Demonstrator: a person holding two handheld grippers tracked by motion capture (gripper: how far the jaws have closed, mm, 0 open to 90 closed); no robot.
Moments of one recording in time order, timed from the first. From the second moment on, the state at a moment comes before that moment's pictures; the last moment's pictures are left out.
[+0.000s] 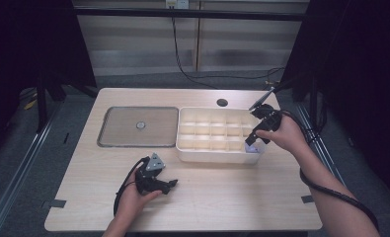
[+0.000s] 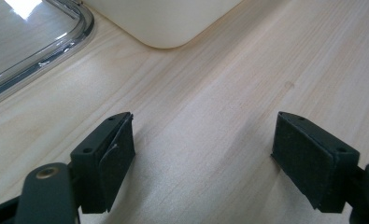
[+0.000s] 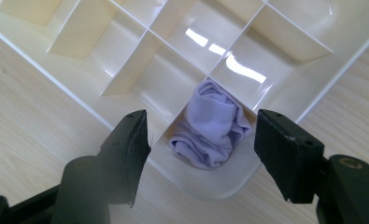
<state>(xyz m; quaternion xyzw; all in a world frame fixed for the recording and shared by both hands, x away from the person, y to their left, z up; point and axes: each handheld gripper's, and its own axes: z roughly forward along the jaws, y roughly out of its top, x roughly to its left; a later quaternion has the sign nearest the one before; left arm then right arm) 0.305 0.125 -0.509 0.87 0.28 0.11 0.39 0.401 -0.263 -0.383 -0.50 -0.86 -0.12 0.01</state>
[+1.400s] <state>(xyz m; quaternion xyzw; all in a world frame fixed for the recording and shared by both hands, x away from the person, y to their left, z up) 0.305 0.126 -0.509 0.87 0.28 0.11 0.38 0.353 -0.236 -0.376 -0.40 -0.90 -0.15 0.02</state>
